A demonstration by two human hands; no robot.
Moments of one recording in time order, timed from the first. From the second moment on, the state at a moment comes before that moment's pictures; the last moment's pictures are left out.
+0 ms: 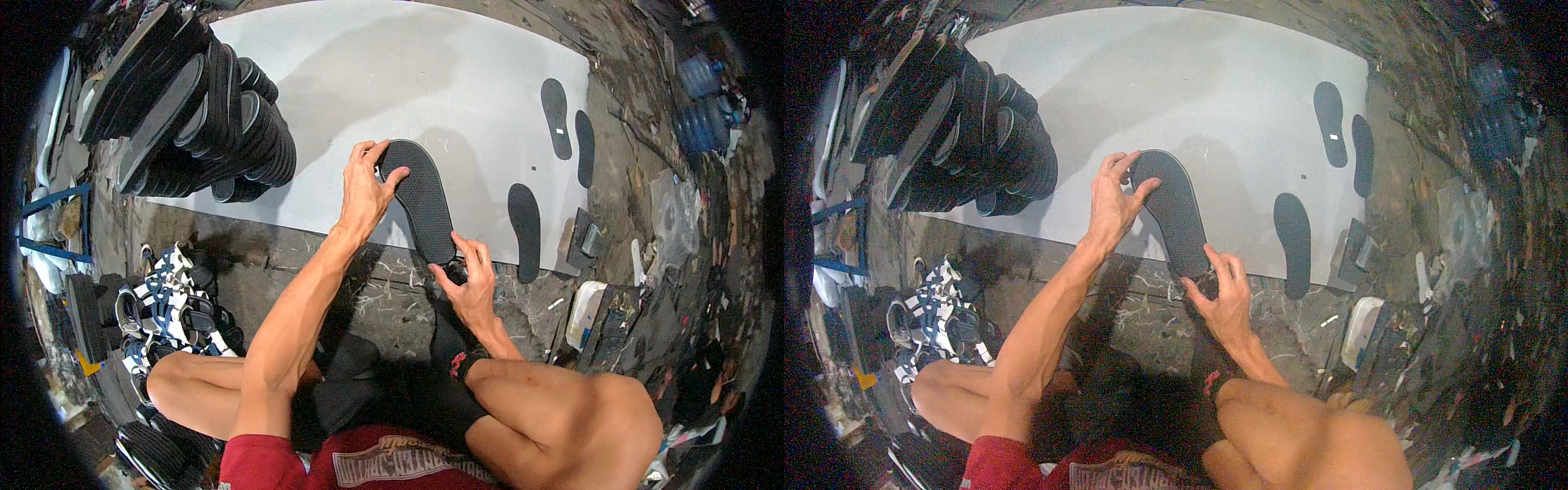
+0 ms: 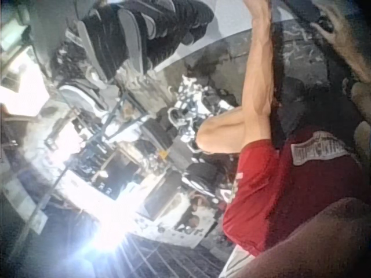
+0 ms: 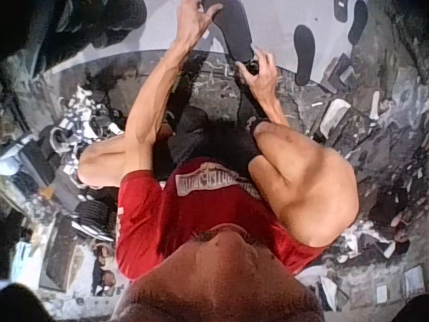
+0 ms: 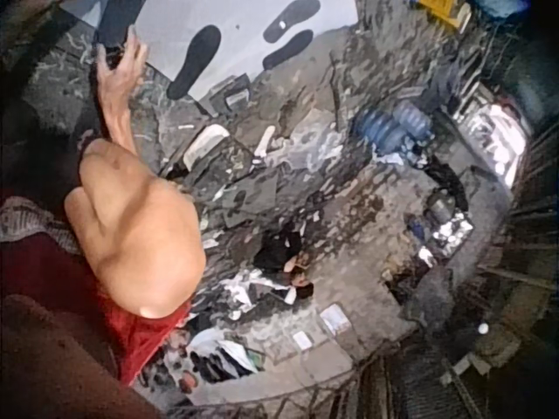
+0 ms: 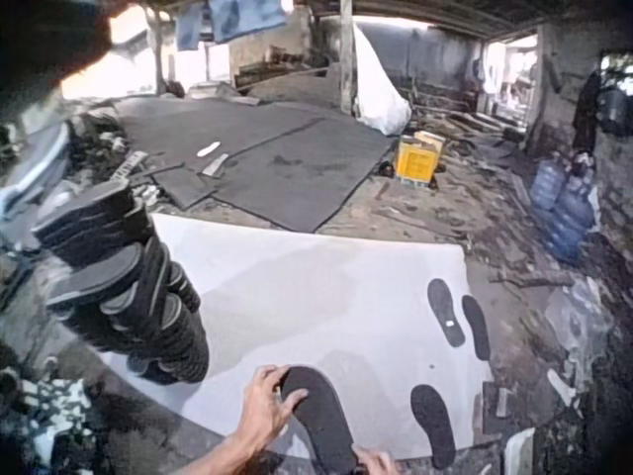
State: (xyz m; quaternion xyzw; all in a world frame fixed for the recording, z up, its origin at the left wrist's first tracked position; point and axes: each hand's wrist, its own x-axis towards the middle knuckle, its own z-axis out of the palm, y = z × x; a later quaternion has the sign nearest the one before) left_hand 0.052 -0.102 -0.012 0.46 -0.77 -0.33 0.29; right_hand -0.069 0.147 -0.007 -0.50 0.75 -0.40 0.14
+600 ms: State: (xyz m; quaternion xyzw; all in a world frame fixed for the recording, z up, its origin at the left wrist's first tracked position) left_hand 0.044 -0.068 0.025 0.28 -0.93 -0.23 0.06; right_hand -0.182 0.091 -0.003 -0.34 0.68 -0.55 0.33
